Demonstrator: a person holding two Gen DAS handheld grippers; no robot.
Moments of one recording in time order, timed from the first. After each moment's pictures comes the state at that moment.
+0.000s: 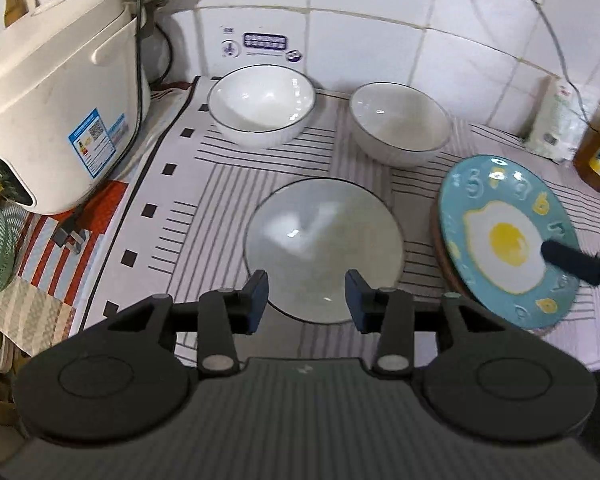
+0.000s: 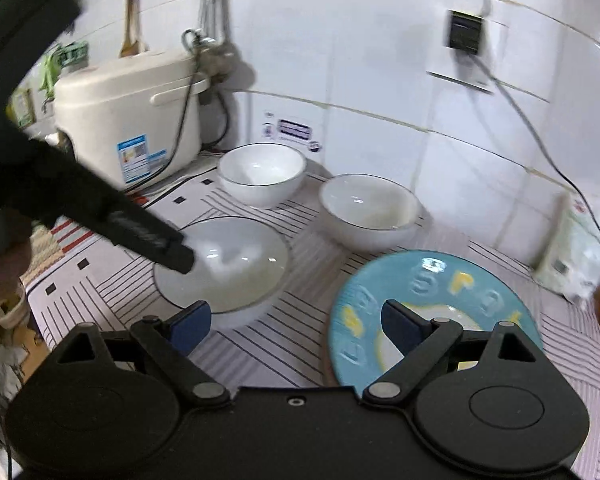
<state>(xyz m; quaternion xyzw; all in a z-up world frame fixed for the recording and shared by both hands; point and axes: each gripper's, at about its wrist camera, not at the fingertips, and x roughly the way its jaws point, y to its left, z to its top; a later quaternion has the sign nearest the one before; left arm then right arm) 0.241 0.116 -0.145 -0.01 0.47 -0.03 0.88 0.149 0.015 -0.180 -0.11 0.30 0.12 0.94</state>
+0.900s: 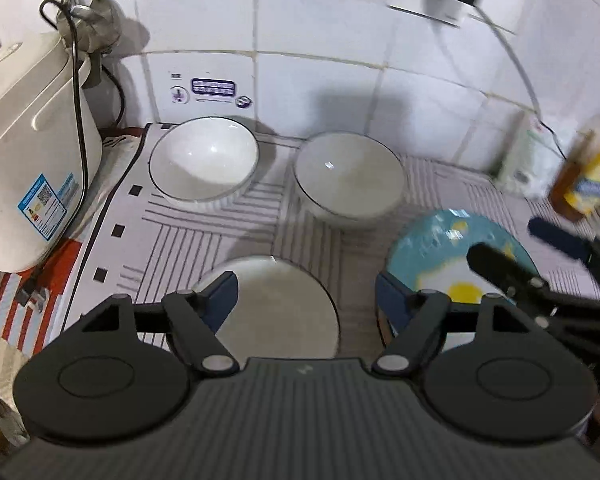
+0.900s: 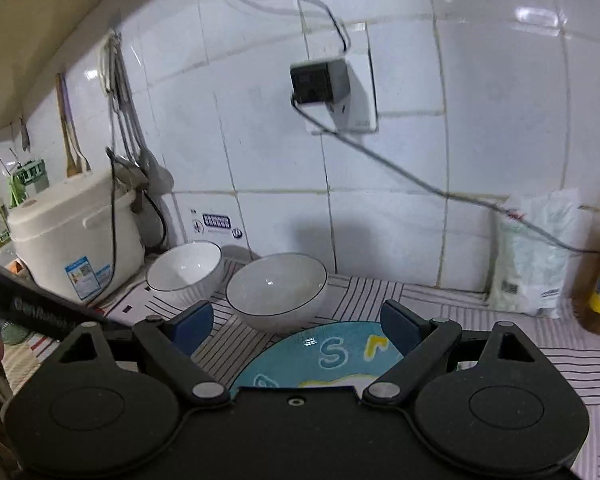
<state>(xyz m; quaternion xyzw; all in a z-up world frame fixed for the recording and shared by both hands) 0.294 0.083 -0.130 -0.03 0.45 -0.06 0.89 0.187 -0.074 -0.155 0.01 0.21 0.09 0.97</state>
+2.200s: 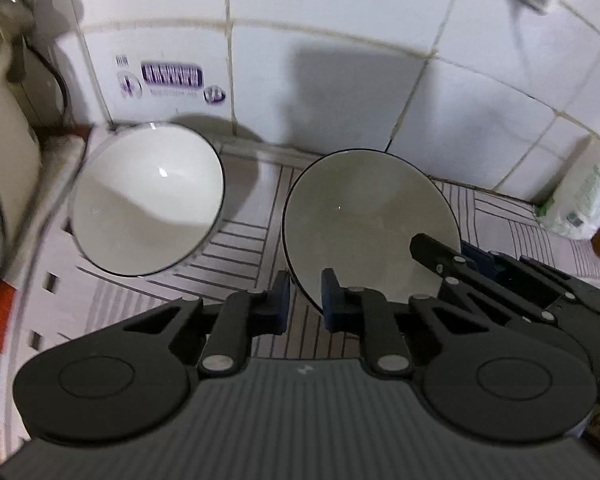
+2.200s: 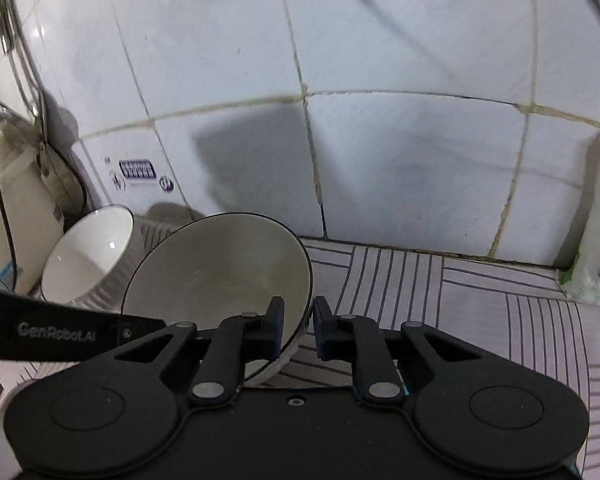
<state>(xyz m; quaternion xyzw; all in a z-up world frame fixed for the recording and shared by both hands) 0.400 0.062 -0.175 -0.03 0.48 -0.06 0.87 0.339 -0.057 -0.208 0.04 0.32 0.04 0.94</state>
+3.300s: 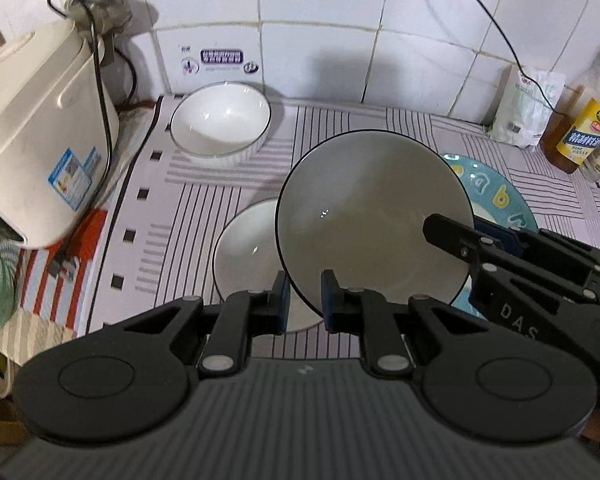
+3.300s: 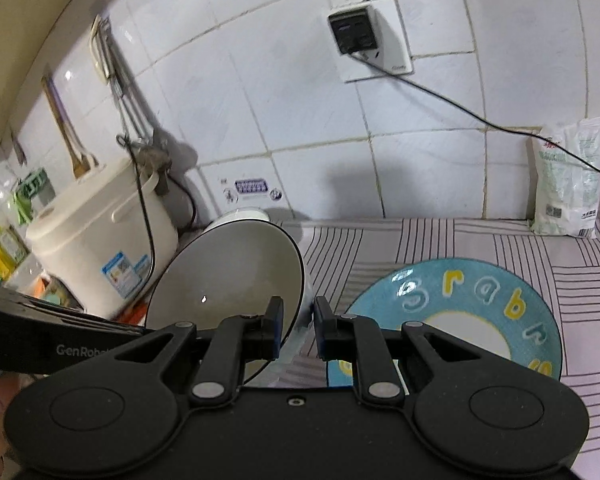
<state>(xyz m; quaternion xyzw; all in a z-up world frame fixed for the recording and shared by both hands) 0.253 0.103 -0.114 0.00 0.50 -0.07 0.86 0.175 -0.017 -0.151 0.08 0.29 0.09 0.95</state>
